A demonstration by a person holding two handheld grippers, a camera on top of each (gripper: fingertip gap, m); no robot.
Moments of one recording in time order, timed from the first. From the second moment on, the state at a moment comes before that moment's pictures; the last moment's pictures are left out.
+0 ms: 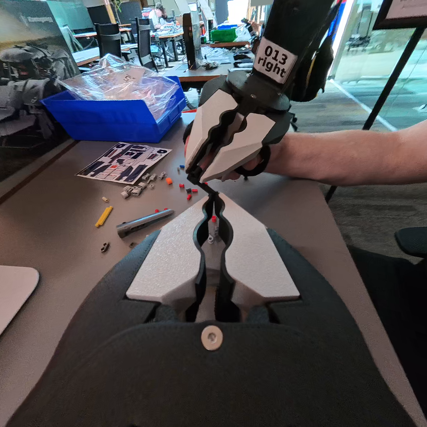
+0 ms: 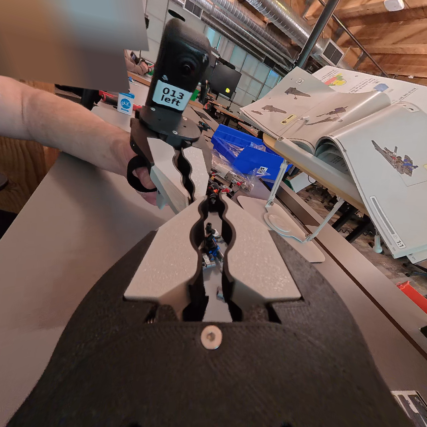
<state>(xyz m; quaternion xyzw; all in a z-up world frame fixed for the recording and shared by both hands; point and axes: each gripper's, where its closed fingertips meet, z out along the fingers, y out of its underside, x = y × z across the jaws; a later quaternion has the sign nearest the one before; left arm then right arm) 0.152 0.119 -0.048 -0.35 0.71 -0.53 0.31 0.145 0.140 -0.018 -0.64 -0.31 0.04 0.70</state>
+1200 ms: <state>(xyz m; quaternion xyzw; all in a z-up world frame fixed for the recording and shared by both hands) 0.162 0.148 -0.068 -0.34 0.76 -0.37 0.41 0.159 0.153 -0.039 -0.69 -0.30 -0.01 0.66</state>
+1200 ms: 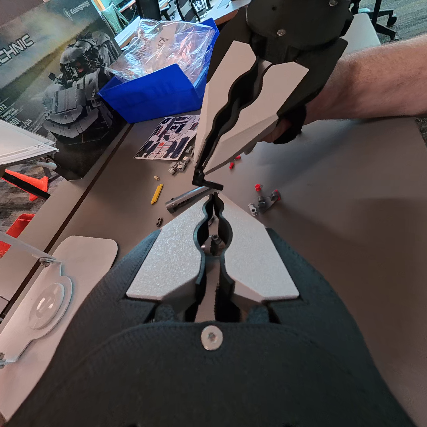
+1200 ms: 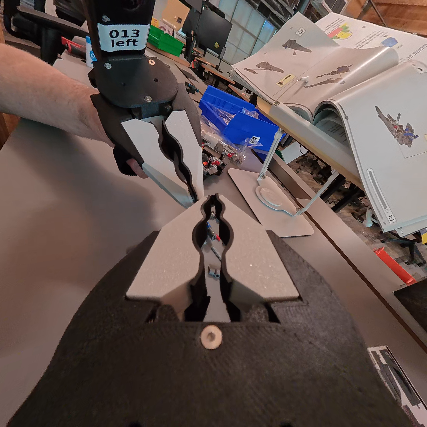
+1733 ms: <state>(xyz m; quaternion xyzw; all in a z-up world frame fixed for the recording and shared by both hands) 0.162 0.147 -0.085 -0.36 0.77 -0.36 0.38 0.176 0.160 -0.047 -0.72 -0.26 0.01 0.65</state>
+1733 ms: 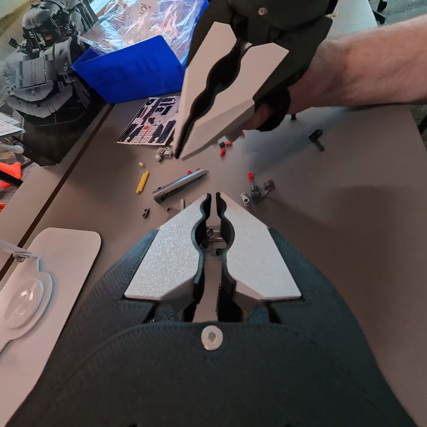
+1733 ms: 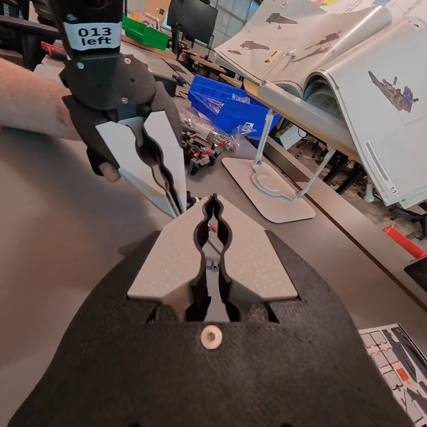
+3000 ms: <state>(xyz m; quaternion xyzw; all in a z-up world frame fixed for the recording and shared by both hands) 0.166 0.214 -0.137 -0.33 0.84 -0.14 0.41 0.131 0.152 -0.128 -0.77 -0.42 -0.02 0.47</state>
